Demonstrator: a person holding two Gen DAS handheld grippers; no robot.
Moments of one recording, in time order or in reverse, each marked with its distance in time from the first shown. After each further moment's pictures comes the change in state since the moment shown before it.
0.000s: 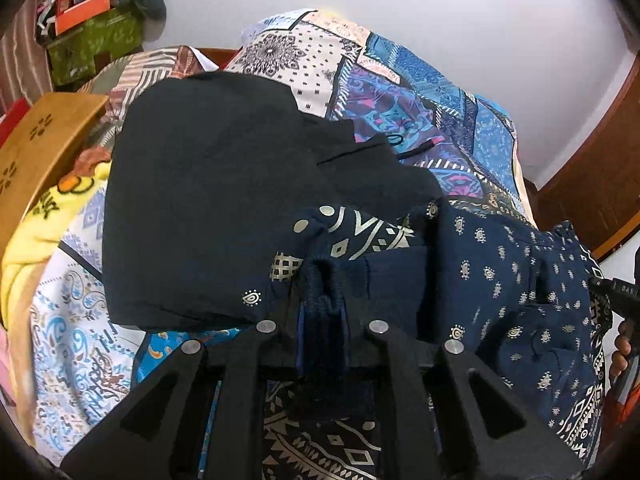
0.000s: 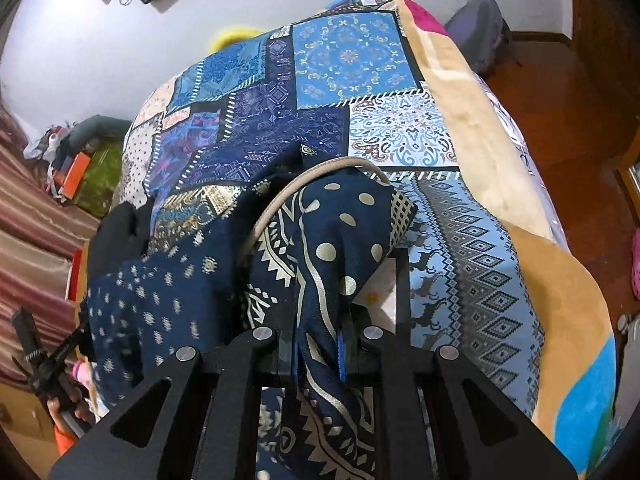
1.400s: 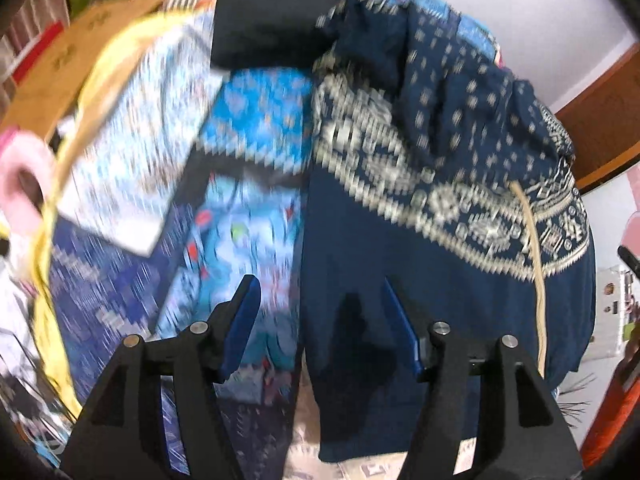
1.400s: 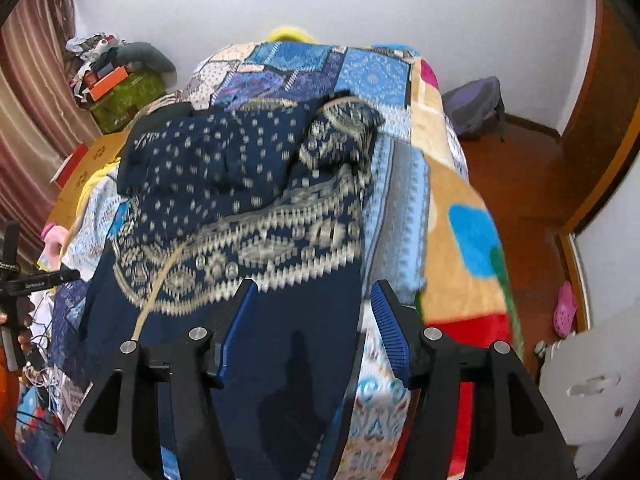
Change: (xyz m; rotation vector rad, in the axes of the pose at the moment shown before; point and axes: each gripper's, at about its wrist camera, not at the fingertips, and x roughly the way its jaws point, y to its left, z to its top) left arm -0.136 0.028 -0.207 -0.034 0.282 0.000; right arm -0.160 0.054 -0.200 -0.316 -0.072 -0.167
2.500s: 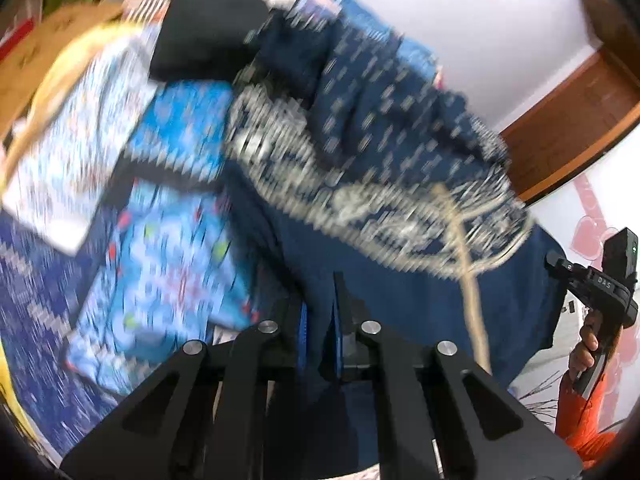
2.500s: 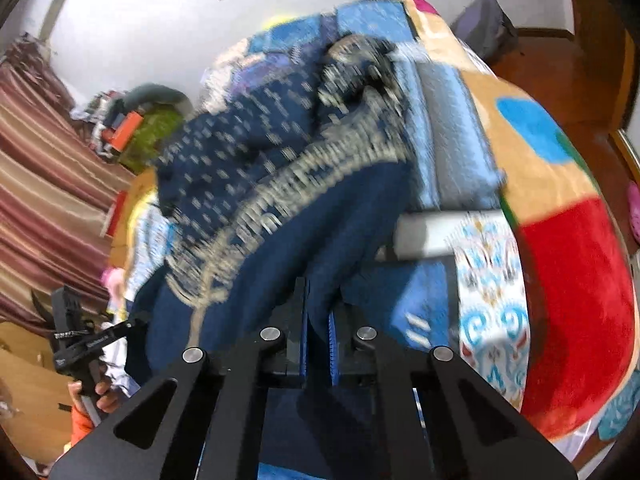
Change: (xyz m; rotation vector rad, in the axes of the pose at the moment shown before) left arm -0.015 -0.049 -0.009 0.047 -0.167 -0.223; right arm 0.029 -0.005 -0.026 0.280 0.021 0.273
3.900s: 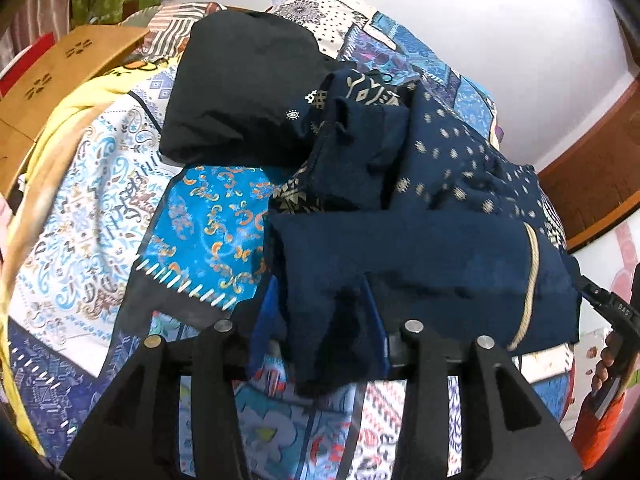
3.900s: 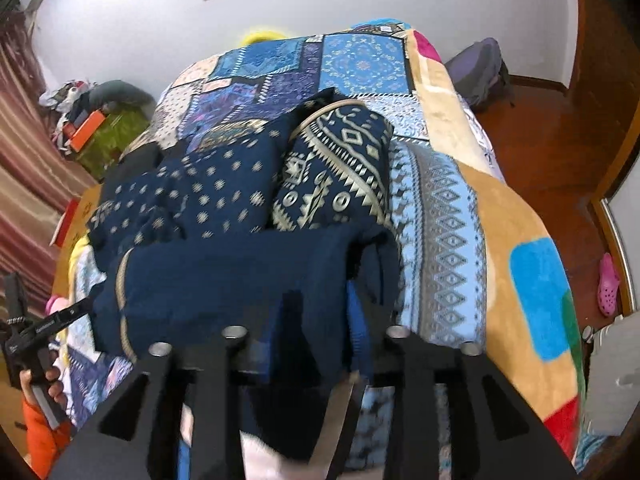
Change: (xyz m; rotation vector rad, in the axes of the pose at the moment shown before) left arm 0.054 0.050 0.100 -0.075 -0.051 0.150; right arm 0.047 -0.015 0.103 -0.103 -0.024 -0.179
